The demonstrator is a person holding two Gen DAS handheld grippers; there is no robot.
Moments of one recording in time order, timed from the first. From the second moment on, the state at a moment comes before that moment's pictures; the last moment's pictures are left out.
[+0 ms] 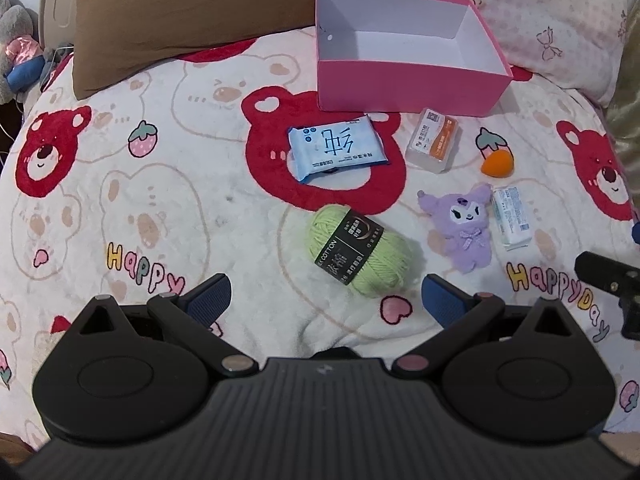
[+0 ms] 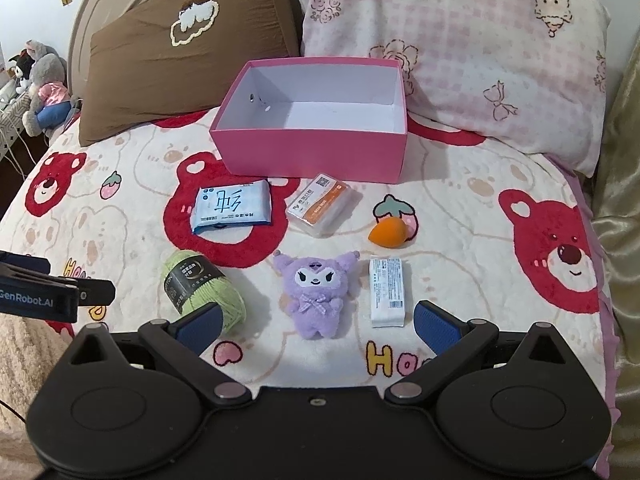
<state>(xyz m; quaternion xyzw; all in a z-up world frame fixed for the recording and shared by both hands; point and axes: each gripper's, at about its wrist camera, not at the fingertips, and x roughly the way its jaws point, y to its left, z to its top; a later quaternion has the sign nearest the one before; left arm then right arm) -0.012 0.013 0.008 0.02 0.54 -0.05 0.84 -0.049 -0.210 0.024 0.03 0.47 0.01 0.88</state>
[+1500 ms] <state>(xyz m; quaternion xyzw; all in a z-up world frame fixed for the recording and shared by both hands) -0.024 0.020 0.014 0.00 0.53 -0.04 0.85 -0.057 -0.216 0.020 0.04 0.46 0.00 0.88</state>
